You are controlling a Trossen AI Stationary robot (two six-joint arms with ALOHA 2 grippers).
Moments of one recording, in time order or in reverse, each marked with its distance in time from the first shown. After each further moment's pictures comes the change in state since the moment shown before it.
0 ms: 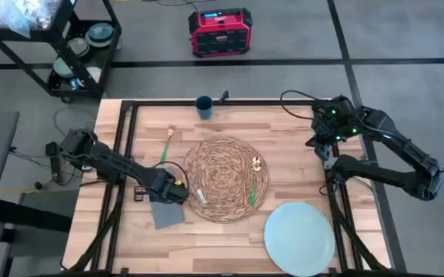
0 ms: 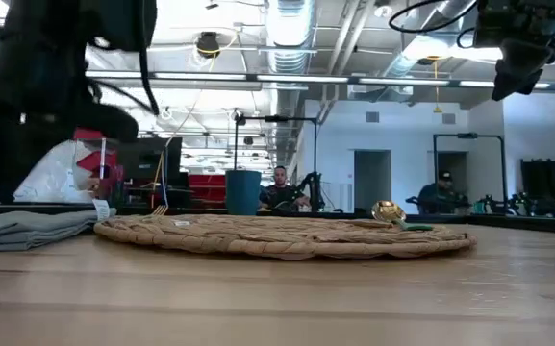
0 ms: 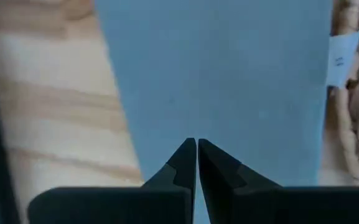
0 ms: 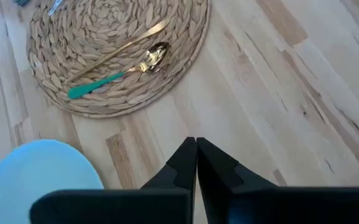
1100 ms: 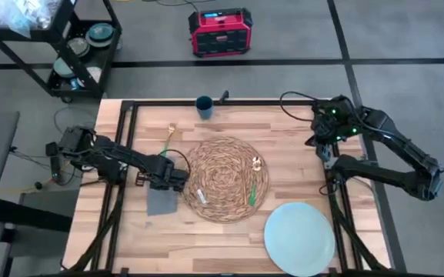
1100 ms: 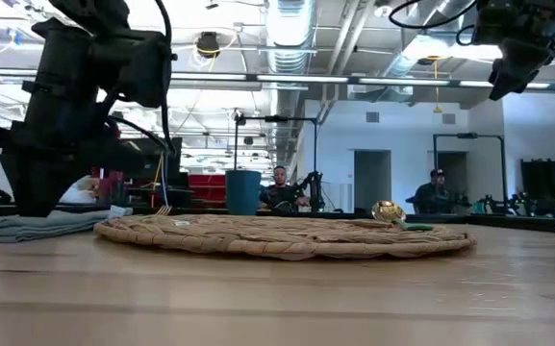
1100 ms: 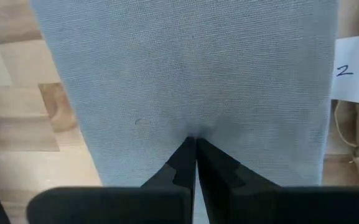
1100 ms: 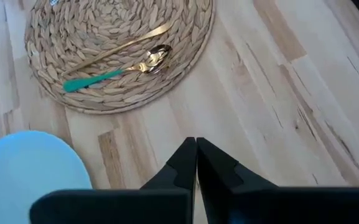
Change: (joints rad) left arm 0.201 -0.021 -0.113 0.066 -0.040 0.368; right arm 0.000 0.001 0.000 0.015 0.001 -0.092
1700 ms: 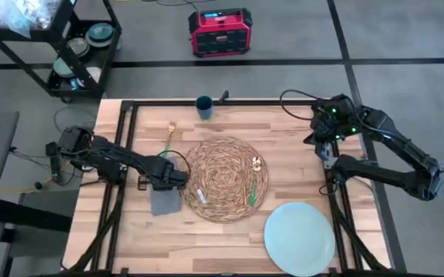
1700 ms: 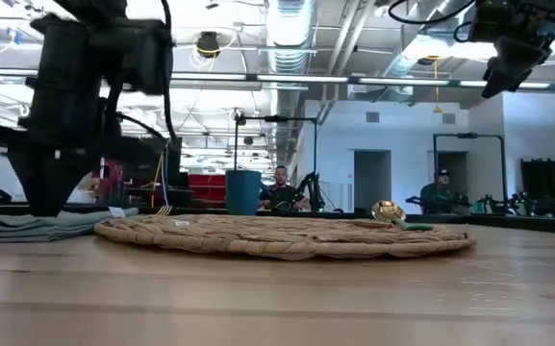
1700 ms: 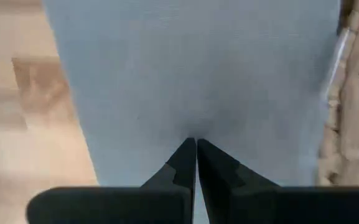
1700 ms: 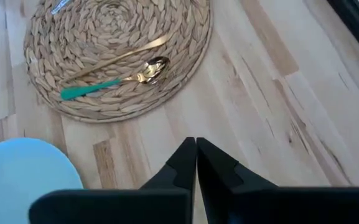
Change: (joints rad) left arm -0.034 -0.058 0.042 0.024 -0.038 -0.212; right arm 0.000 0.000 0.000 0.043 0.000 -0.015
